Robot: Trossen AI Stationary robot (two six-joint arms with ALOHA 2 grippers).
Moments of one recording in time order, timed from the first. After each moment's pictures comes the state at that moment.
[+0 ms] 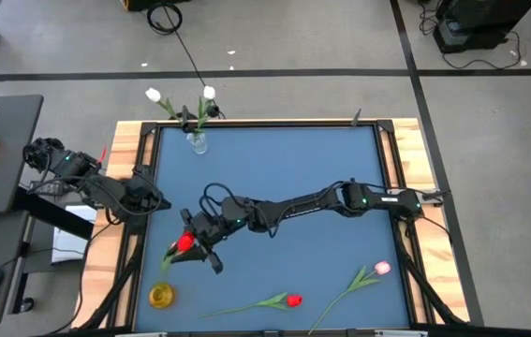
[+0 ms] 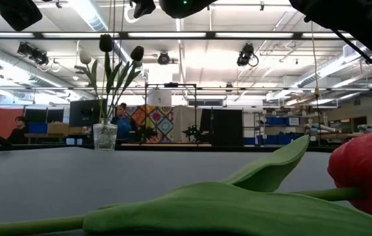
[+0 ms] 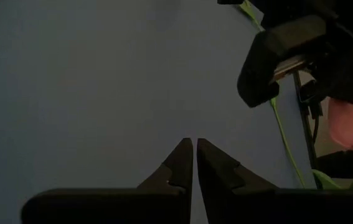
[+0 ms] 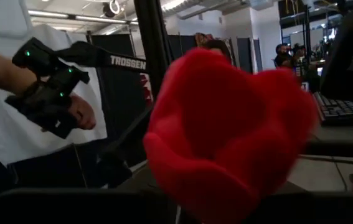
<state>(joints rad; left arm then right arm) -0.55 0.58 0.94 -1.10 -0.36 -0.64 0.15 2.52 2.23 0.50 -0.45 0.29</state>
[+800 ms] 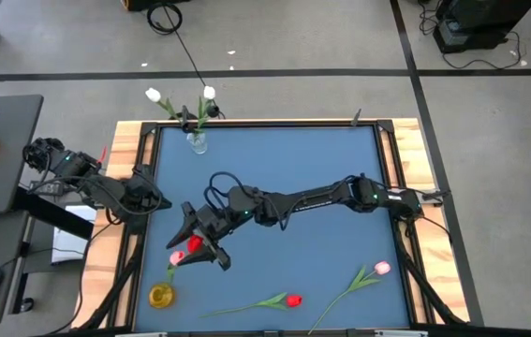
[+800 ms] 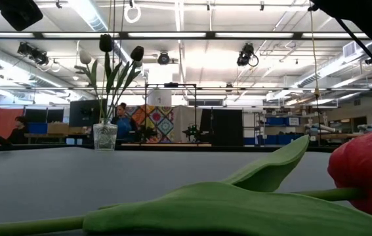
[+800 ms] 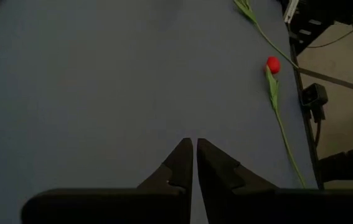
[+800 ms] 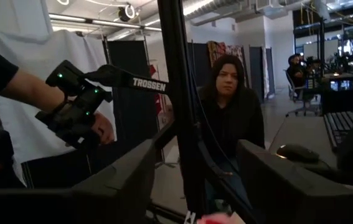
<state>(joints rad) -0.55 0.58 0.94 -1.09 -0.38 -0.64 0.15 2.40 2.23 0.42 -0.50 0.26</state>
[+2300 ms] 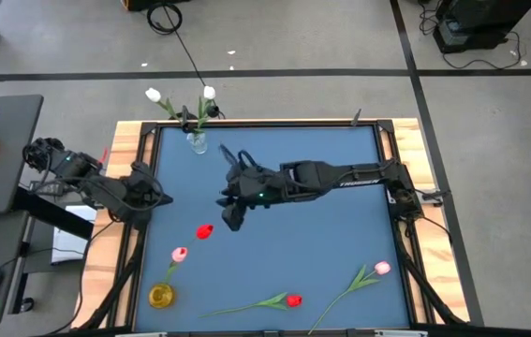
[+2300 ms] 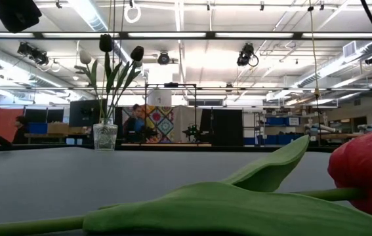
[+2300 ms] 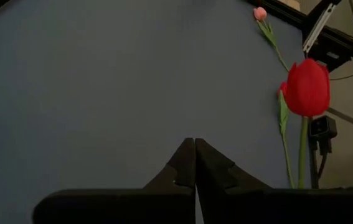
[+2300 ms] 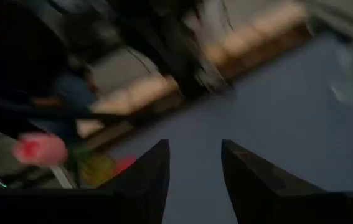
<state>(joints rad) -0.55 0.58 0.94 -1.10 -0.45 -0.81 0.13 2.07 2.23 -0.72 0.21 0.58</state>
